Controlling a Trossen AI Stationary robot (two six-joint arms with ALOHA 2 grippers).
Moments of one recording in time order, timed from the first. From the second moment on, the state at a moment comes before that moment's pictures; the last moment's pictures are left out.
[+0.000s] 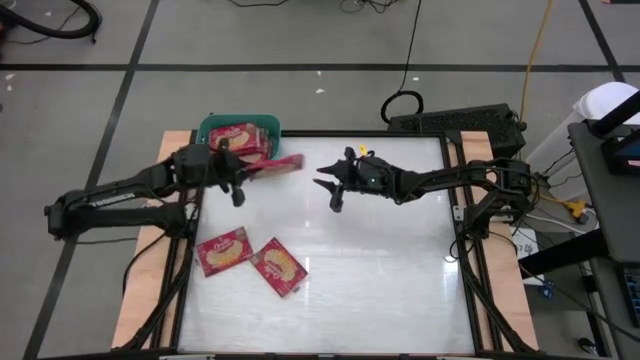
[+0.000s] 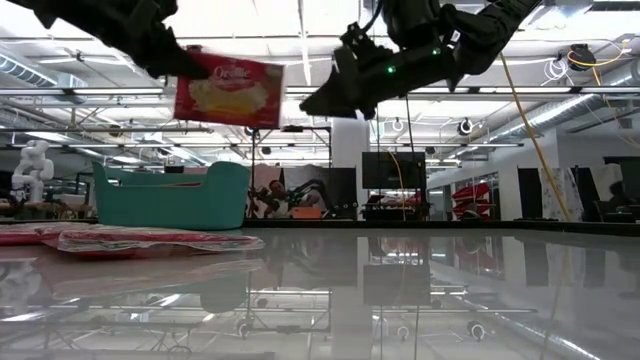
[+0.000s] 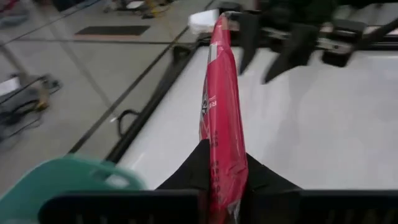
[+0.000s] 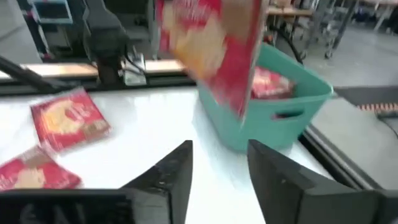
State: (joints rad) left arm 0.35 0.72 0.64 -0.28 -0.02 0.15; right arm -0.19 1.63 0.86 0.55 0.08 -0.04
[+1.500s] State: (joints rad) left arm 1.26 1.15 0.79 -0.41 0.31 0.13; right arm -0.06 1.63 0.86 0.39 0.07 -0.06
